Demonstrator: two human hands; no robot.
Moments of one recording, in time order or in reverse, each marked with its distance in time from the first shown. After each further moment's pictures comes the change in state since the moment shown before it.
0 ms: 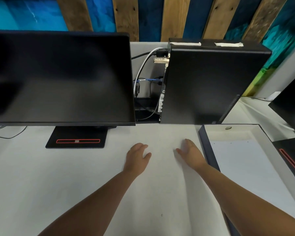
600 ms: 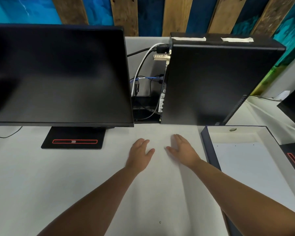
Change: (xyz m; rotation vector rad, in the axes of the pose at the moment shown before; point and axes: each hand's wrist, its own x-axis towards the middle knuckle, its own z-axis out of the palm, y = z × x) left_hand 0.026 0.008 0.009 -0.005 -0.055 -0.049; right_hand 0.031 -0.016 0.011 -0.097 -0.111 -0.194
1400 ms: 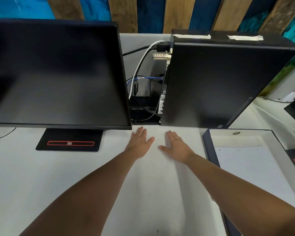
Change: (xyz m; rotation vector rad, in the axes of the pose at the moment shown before) left_hand 0.059 0.012 -0.016 0.184 -0.239 -0.037; right_hand 0.028 -0.017 -0.005 -0.120 -0.164 -0.044
